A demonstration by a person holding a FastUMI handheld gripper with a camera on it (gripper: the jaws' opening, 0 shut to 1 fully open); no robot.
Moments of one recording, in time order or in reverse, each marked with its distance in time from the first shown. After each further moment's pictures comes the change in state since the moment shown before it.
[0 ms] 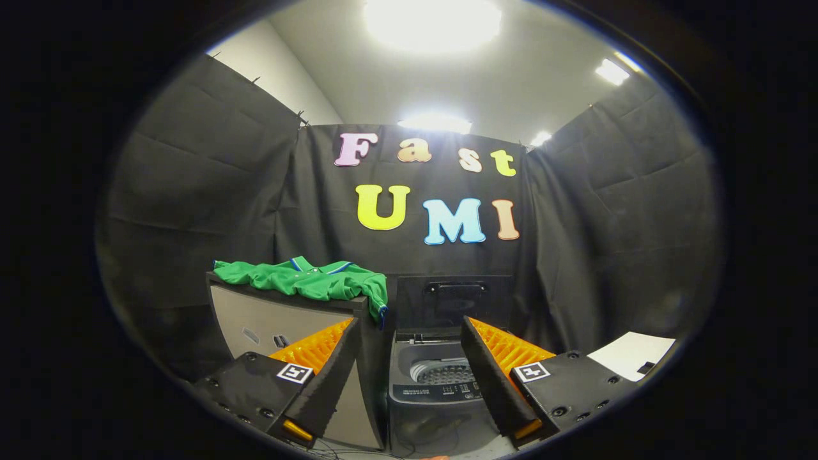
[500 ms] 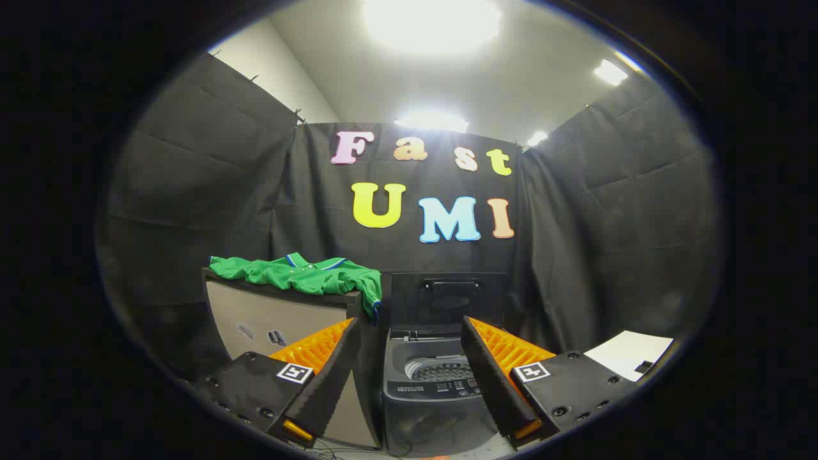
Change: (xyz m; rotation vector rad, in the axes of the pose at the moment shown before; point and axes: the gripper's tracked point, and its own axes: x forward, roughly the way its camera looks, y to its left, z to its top) arm -0.003 -0.008 -0.006 -0.002 0.004 -0.028
